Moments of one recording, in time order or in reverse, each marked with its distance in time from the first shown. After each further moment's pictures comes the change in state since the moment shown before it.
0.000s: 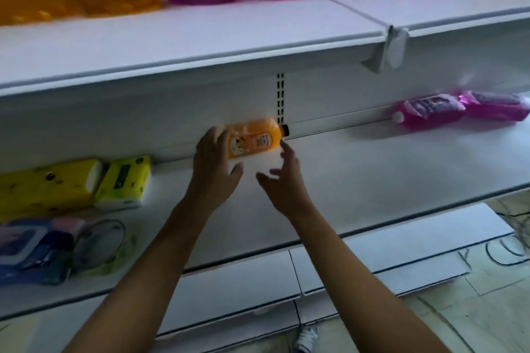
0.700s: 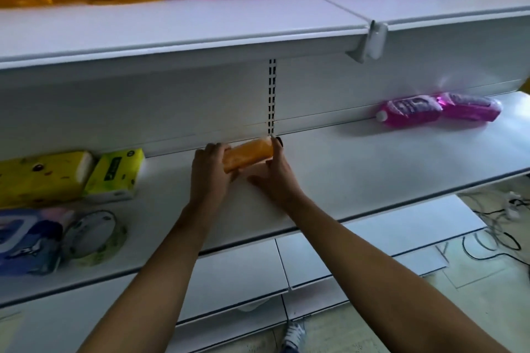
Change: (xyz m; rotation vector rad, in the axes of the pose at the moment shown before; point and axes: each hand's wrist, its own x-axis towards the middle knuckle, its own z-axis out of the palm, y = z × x) left_hand -0.008 -0.011 0.044 -0.036 0.138 -0.089; right_hand 0.018 0.031 -0.003 -0.263 -0.091 -0.110
